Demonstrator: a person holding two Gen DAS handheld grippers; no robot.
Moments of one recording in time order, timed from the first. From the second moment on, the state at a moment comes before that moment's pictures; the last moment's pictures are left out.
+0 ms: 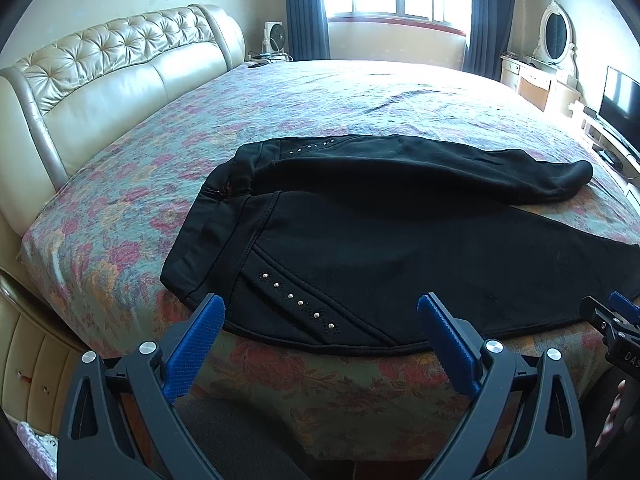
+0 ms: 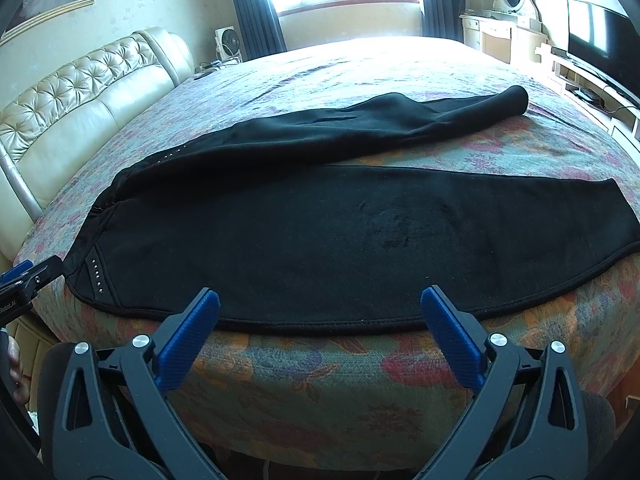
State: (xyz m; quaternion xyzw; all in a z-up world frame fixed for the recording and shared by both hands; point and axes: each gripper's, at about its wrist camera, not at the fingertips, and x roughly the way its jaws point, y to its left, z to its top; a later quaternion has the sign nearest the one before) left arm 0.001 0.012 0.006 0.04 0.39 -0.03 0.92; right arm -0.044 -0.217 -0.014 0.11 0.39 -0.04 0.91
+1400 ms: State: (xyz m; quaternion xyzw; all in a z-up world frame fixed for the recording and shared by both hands) left arm 0.037 0.017 0.007 0.04 0.43 -0.15 0.89; right arm -0.033 -0.216 -0.022 0.12 0.40 -0.03 0.91
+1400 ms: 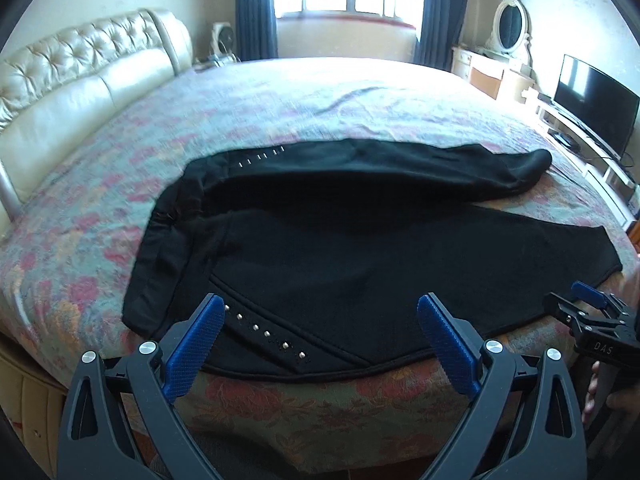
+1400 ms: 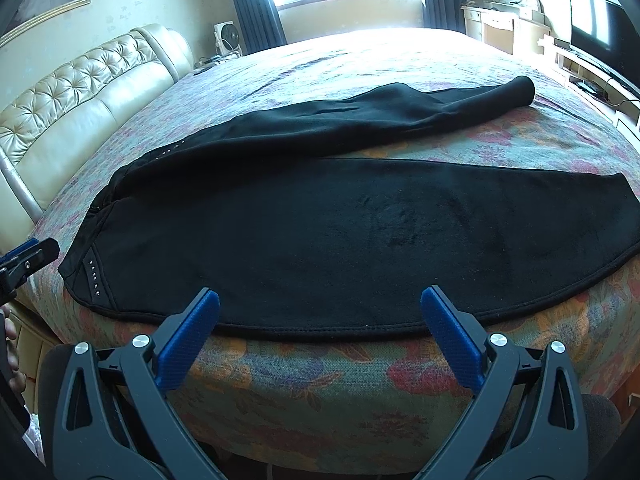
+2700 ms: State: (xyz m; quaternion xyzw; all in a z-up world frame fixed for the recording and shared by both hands) left arm 0.384 0.193 -0.098 -0.34 0.54 -0.26 0.73; right arm 0.049 -0.198 -0.058 0.17 0.46 0.07 0.87
